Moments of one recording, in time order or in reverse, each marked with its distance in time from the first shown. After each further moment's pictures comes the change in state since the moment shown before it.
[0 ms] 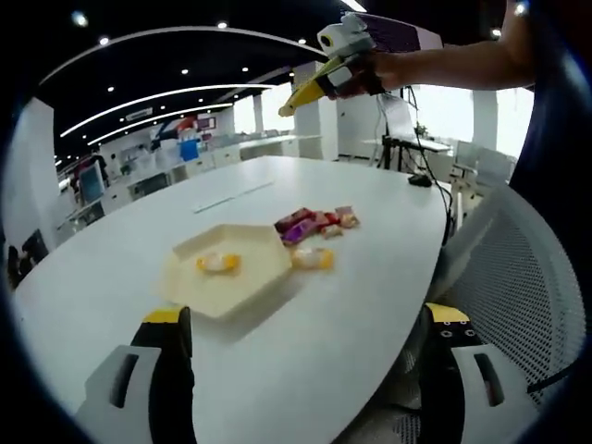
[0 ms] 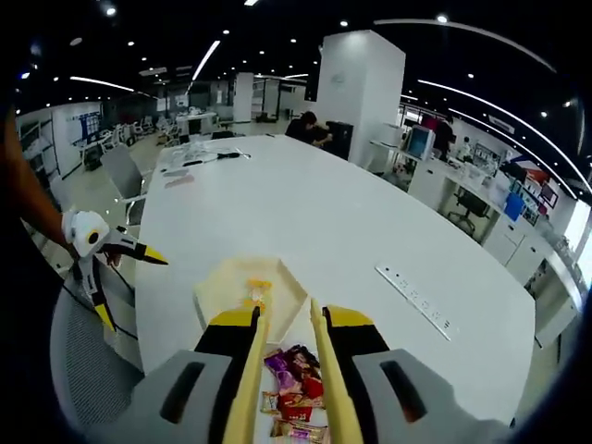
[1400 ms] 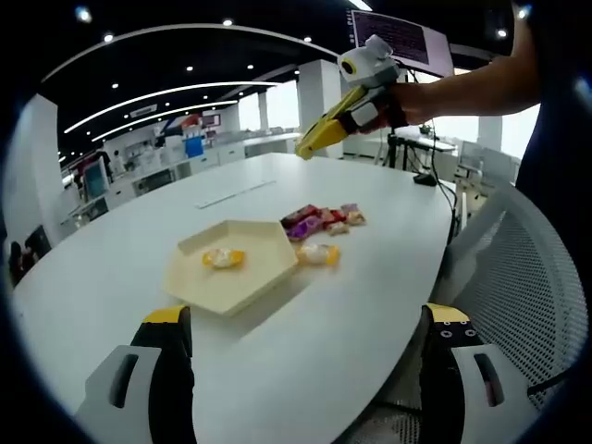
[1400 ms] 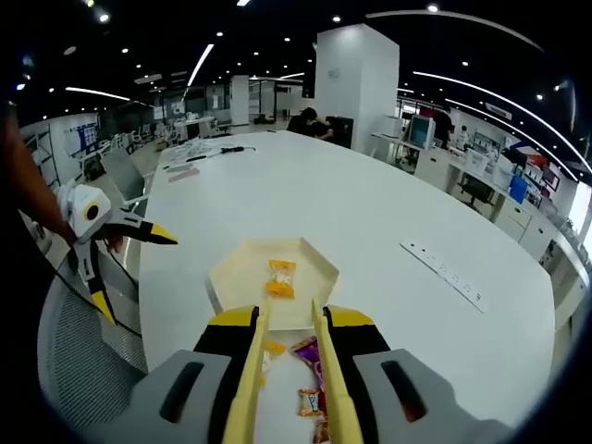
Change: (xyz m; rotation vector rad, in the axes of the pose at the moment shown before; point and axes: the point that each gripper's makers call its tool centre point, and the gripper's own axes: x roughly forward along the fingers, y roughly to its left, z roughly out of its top) left arm 0.001 0.003 -0.004 -0.011 0.017 0.016; right arm 0.038 0.047 -0.053 0.055 -0.003 0.024
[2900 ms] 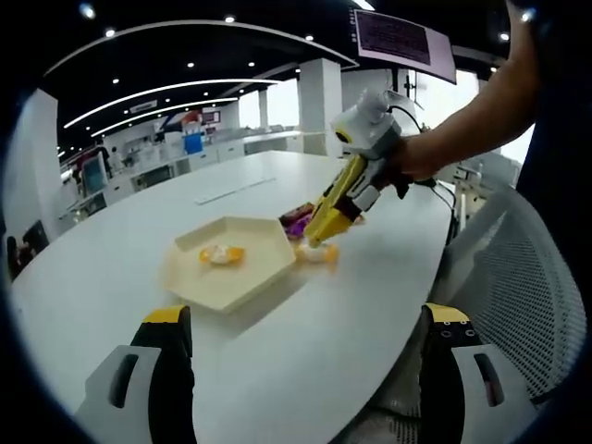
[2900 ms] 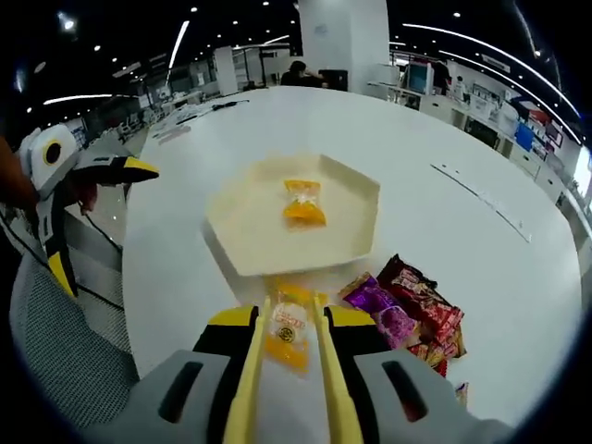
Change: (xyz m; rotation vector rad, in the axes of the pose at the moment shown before) left arm 0.000 0.001 -0.001 -0.020 0.005 -0.005; right arm 0.071 0.039 -0.101 0.123 0.197 0.027
